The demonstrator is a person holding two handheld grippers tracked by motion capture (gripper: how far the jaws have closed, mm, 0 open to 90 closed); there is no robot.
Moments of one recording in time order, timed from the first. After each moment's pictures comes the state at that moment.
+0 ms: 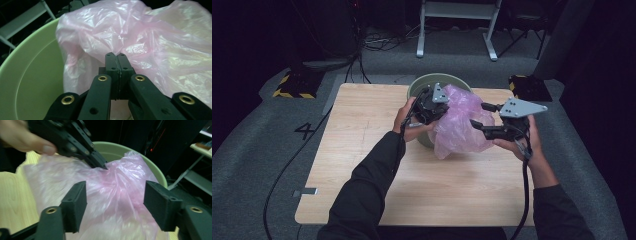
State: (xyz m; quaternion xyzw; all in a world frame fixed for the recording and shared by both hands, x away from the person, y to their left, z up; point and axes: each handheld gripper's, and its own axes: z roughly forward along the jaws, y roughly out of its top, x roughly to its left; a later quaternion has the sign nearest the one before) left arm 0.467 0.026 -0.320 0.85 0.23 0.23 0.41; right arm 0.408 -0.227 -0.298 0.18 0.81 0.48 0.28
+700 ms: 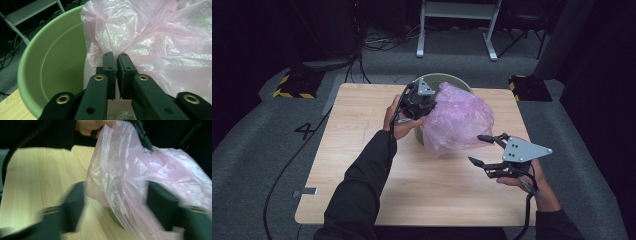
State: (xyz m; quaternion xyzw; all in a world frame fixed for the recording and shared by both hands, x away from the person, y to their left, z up) left arm 0.476 0.058 -0.320 0.83 0.28 0.22 0.42; right arm 0.340 -0.231 -0.338 0.08 0.82 0.50 0.26
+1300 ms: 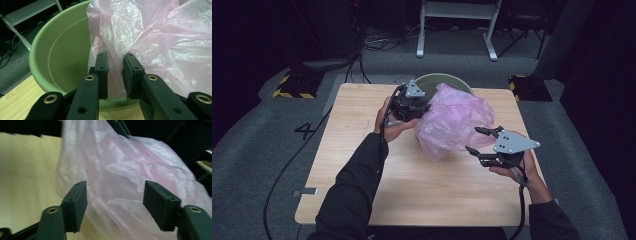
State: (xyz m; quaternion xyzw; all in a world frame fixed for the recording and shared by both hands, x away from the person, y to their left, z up) left arm 0.470 0.080 -0.325 0.83 0.28 0.22 0.43; right arm 0.364 -0.222 -0.347 0.10 0.82 0.47 0.31
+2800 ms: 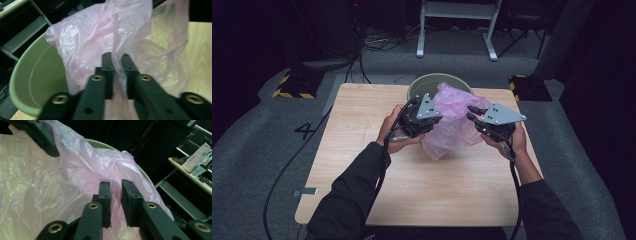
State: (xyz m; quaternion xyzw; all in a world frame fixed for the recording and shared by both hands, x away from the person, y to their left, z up) left arm 0.418 0.056 -0.309 0.86 0.17 0.25 0.42; right arm 0.413 -0.198 -0.317 0.15 0.80 0.44 0.37
